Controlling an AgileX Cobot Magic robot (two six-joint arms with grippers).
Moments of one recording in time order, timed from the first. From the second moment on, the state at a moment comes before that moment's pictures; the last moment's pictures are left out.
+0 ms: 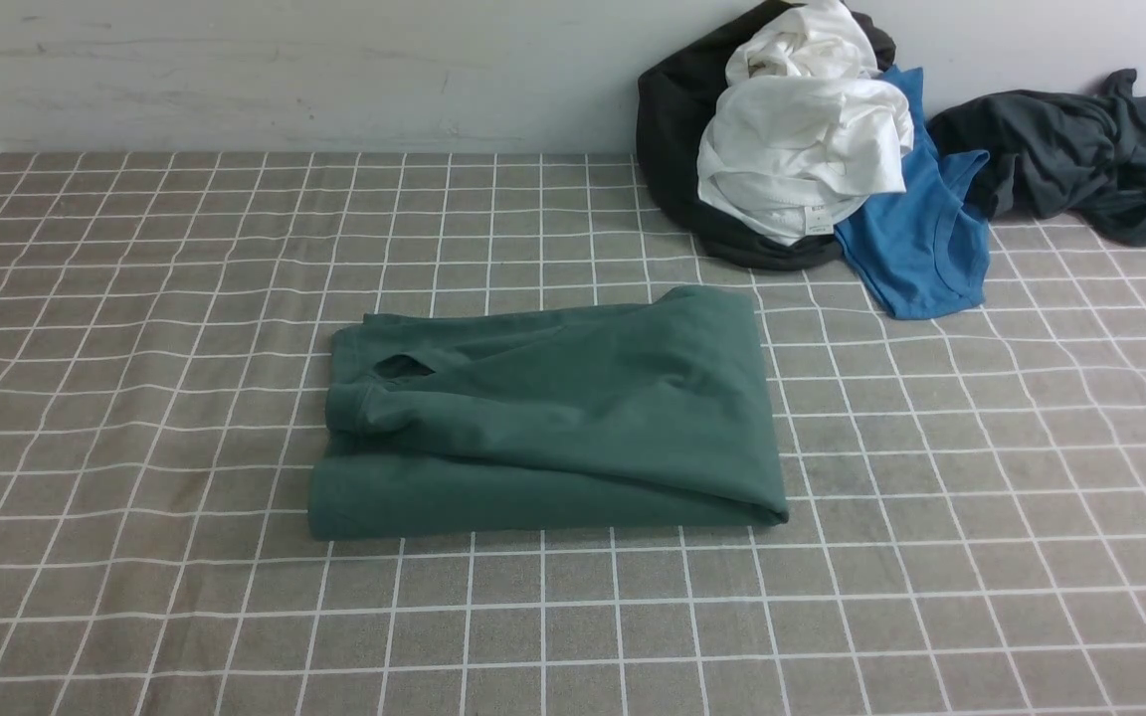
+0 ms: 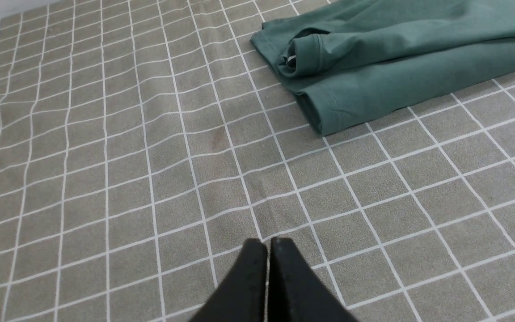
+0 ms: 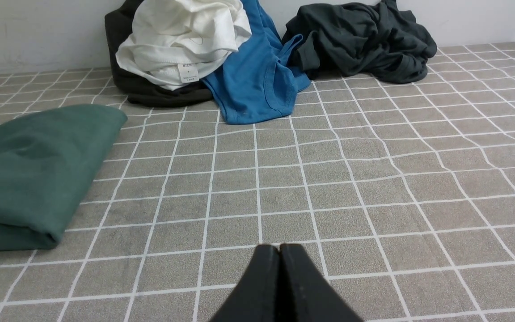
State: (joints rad) right arm -0.02 -0.01 0.03 -0.01 0.35 0.06; left arm -0.16 0.11 -0.50 -0.02 0.97 0.14
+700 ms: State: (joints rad) right arm -0.02 -0.01 0.03 -0.01 0.35 0.06; left arm 0.07 -0.01 0.03 -0.06 0.32 0.13
